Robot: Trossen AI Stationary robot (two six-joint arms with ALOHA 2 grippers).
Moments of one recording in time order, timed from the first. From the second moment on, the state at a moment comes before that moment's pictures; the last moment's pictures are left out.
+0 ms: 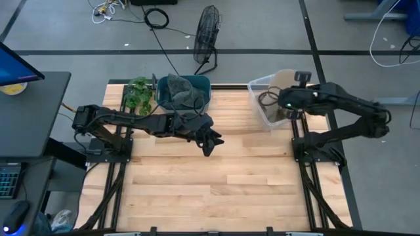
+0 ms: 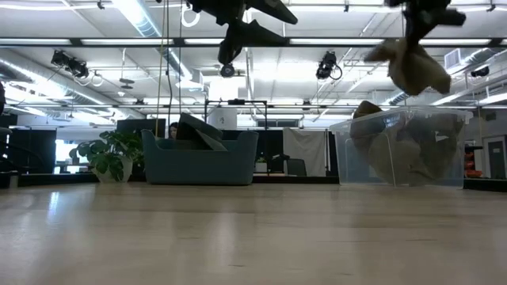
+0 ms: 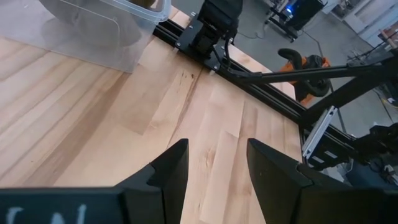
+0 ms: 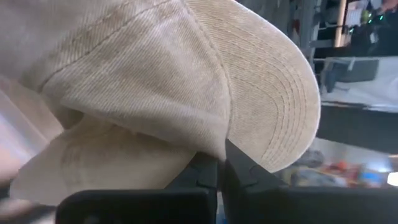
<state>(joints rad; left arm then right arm) -0.04 1.57 1.20 -0.06 -0.03 -0.57 -0.18 1.10 1.40 -1.56 0.79 -0.26</state>
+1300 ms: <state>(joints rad) -0.03 1.57 1.20 -0.06 -0.03 -0.56 -0.47 1.11 0.76 -0.77 0.36 -0.74</state>
